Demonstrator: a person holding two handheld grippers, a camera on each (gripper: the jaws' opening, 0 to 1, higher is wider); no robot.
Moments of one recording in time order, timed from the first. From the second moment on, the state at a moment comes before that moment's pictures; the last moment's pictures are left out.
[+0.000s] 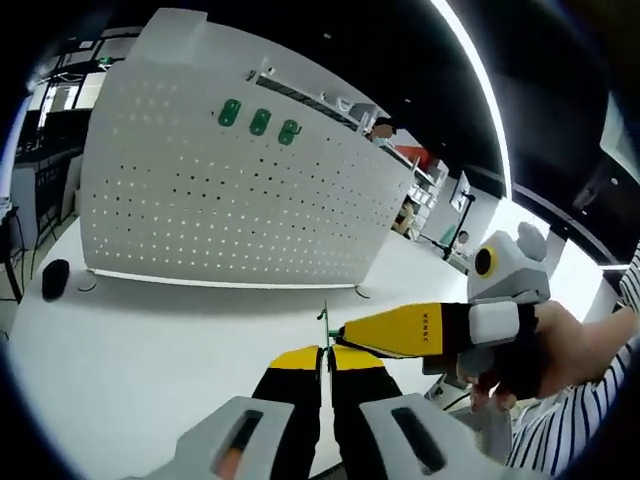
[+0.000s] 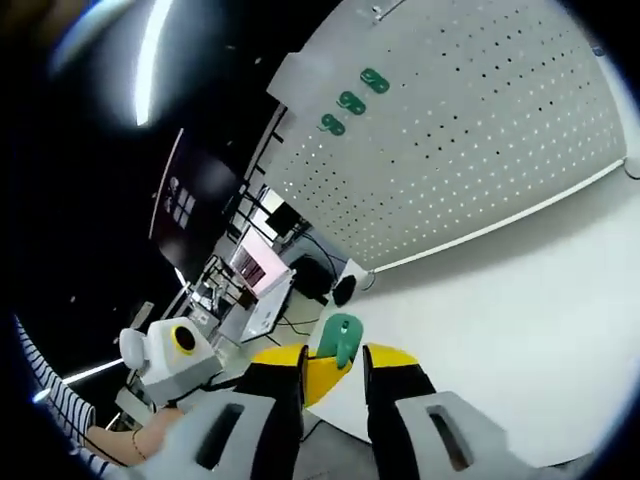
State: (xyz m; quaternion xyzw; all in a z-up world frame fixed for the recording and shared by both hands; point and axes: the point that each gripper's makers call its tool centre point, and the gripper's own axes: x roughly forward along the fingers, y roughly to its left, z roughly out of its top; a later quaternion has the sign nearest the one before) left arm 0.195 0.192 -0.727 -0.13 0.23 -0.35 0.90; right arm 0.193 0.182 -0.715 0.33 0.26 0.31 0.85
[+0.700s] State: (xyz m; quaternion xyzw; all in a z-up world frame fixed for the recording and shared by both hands) left arm 0.190 0.189 -0.726 -0.10 0.21 -0.36 0.90; right arm 0.192 0.180 -0.719 0.37 0.27 0.29 0.84
